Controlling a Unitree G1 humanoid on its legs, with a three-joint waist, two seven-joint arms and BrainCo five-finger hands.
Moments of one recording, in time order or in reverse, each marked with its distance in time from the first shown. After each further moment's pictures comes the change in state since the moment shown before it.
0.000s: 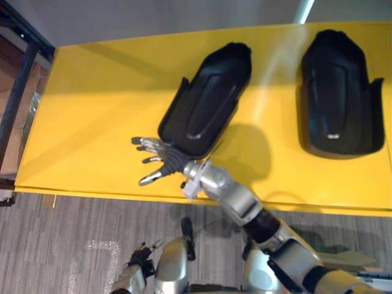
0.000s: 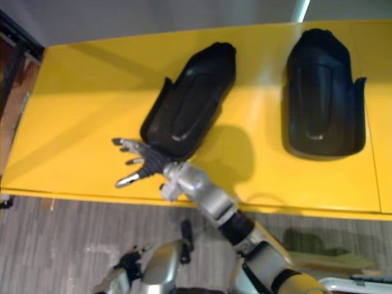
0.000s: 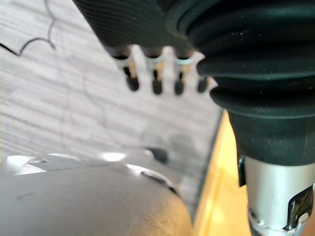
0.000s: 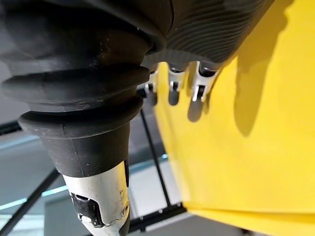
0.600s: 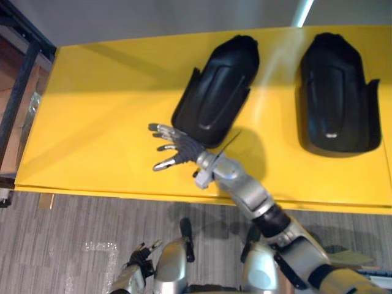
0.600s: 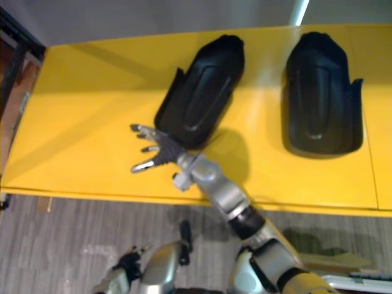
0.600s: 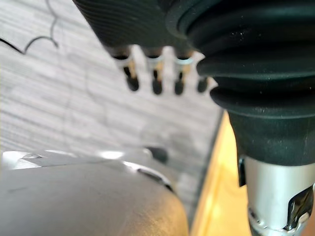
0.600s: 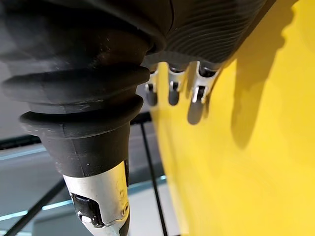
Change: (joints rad) left arm 0.005 0.002 0.003 -0.003 0.000 0.008 0.000; right arm -0.009 -0.065 -0.085 -0.030 -0.004 0.004 -0.019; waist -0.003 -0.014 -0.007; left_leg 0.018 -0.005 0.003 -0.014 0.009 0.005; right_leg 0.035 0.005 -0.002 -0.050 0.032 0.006
